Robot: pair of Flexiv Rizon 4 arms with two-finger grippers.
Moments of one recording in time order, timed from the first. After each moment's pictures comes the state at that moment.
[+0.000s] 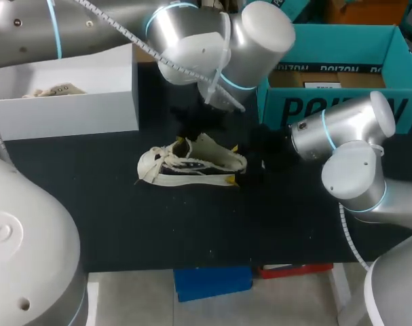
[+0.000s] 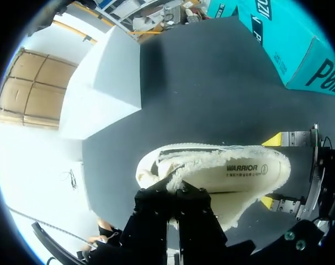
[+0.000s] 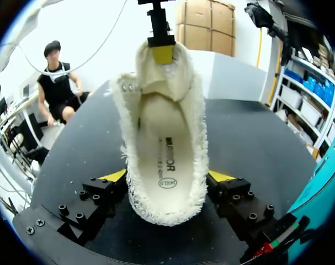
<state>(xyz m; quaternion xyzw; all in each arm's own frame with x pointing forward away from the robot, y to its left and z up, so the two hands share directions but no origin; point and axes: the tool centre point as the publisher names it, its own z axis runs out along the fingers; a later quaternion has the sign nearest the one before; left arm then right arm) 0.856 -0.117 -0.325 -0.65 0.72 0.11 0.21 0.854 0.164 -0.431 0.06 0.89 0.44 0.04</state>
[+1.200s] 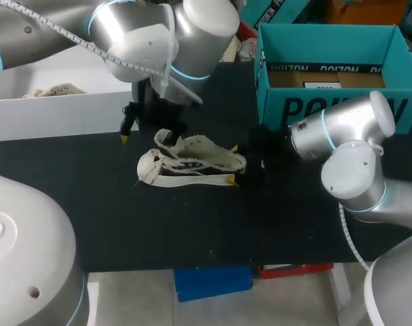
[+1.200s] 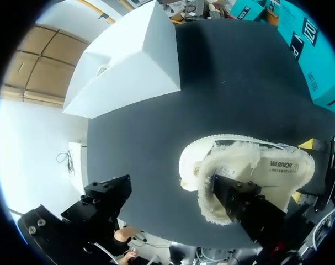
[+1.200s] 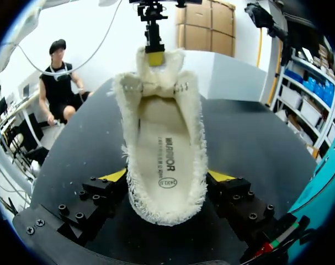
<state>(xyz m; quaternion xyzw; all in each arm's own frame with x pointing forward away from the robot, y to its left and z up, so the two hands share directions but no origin) 0.841 -0.033 -0.321 -0.71 0.68 0.12 0.17 0.855 0.165 -0.431 0.06 0.89 0.44 0.04</state>
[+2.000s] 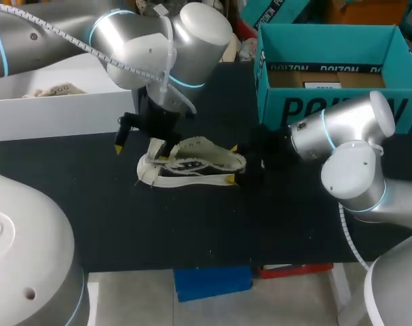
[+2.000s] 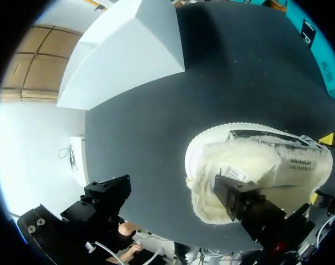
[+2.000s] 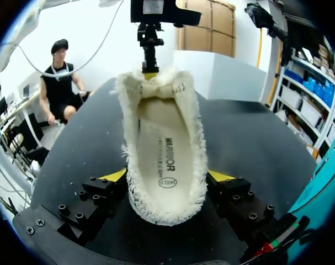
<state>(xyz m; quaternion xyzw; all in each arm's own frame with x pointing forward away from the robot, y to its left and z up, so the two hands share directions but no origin) 0.834 -0.017 -0.352 -0.70 0.67 0.17 0.15 0.855 0.166 -0.430 0.06 0.89 0.44 0.04</state>
